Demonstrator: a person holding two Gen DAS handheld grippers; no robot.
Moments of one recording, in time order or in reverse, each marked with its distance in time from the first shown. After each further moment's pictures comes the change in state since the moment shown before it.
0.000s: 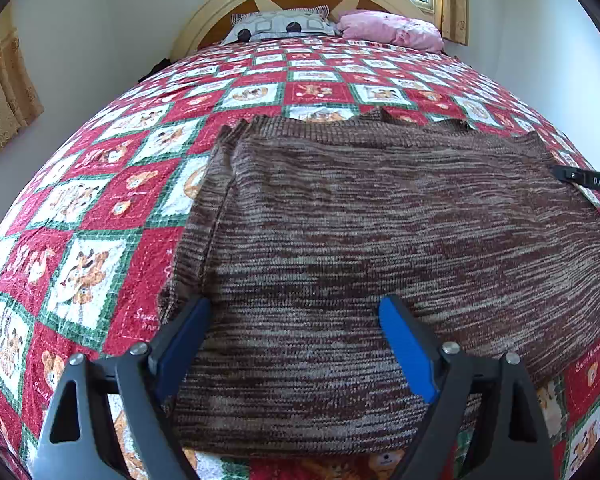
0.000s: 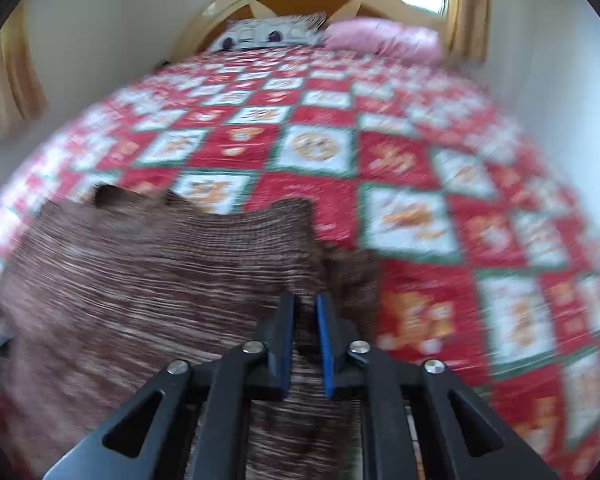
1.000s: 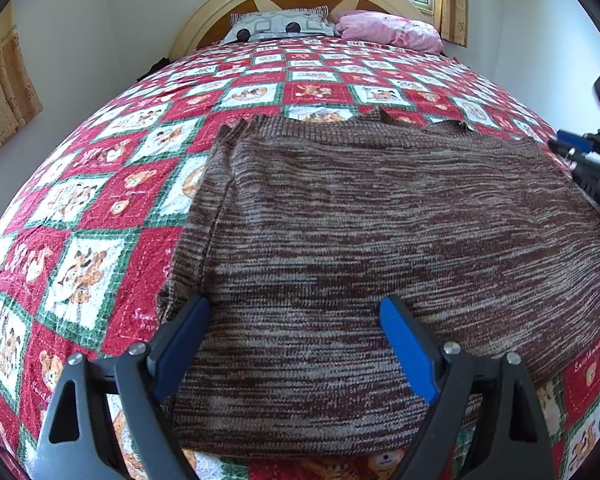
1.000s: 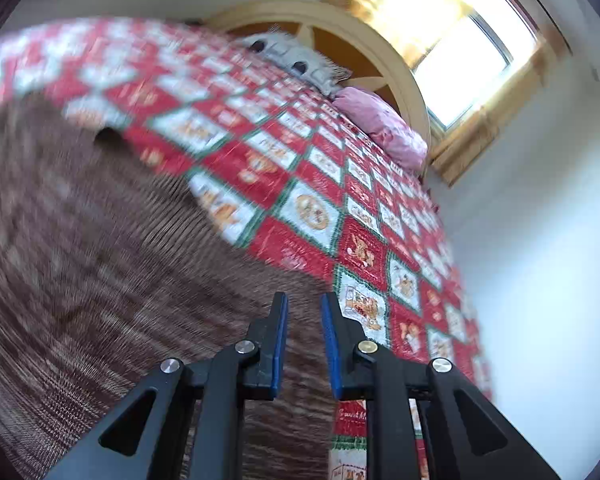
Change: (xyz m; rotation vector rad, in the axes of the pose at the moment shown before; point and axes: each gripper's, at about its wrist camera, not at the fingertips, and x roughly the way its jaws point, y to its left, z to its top) left arm 0.000 0.000 0.000 -0.001 0.001 -0.002; right arm -0.011 0.082 0.006 -0.439 -0.104 -0.312
